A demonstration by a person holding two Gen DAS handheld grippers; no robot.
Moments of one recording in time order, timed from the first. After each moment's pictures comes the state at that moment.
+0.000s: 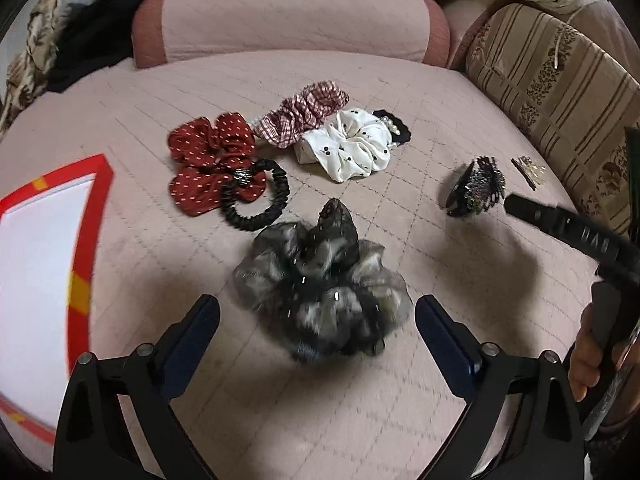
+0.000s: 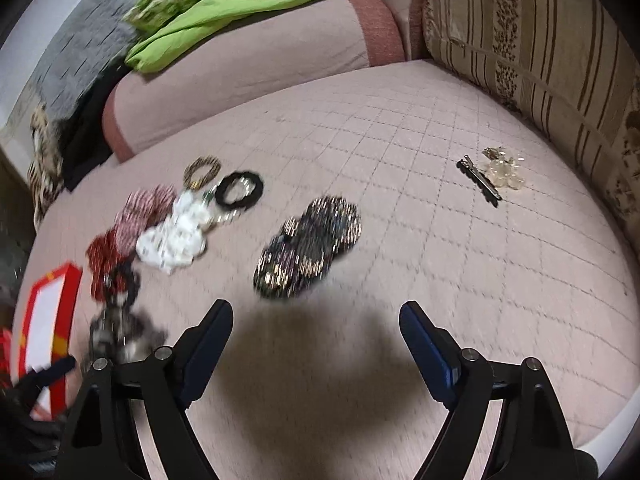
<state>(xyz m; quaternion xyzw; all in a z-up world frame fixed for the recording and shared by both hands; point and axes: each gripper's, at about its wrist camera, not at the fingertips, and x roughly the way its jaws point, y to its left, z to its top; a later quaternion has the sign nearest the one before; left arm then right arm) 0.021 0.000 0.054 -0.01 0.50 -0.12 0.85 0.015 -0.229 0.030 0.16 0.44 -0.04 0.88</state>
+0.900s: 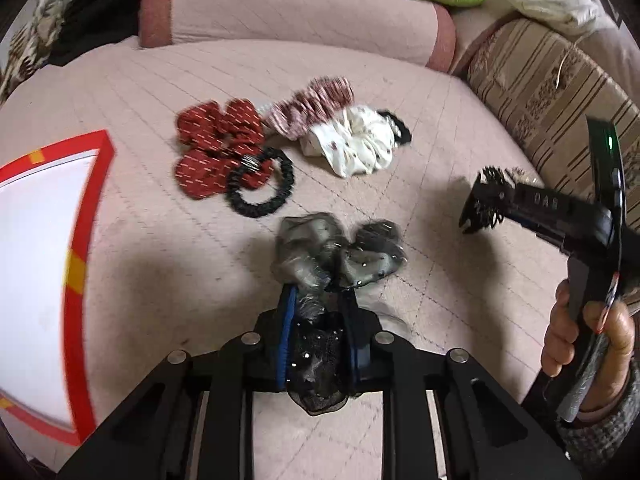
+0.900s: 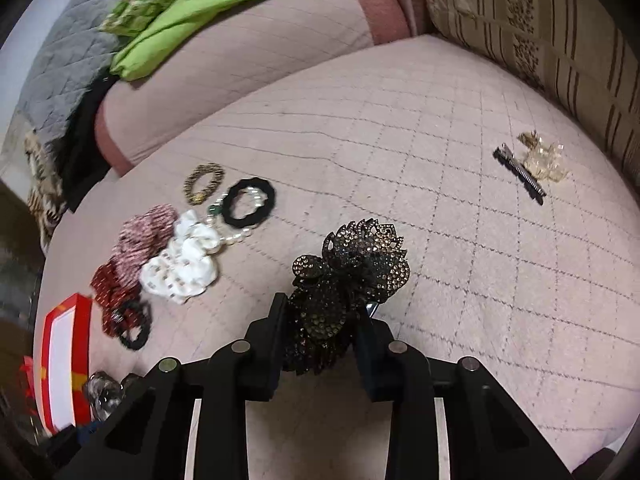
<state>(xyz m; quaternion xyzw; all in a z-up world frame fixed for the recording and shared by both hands) 0.009 0.026 0.068 -0.06 0.51 -0.13 0.85 0.046 -0.221 0.025 0.19 0.45 -0.02 0.87</state>
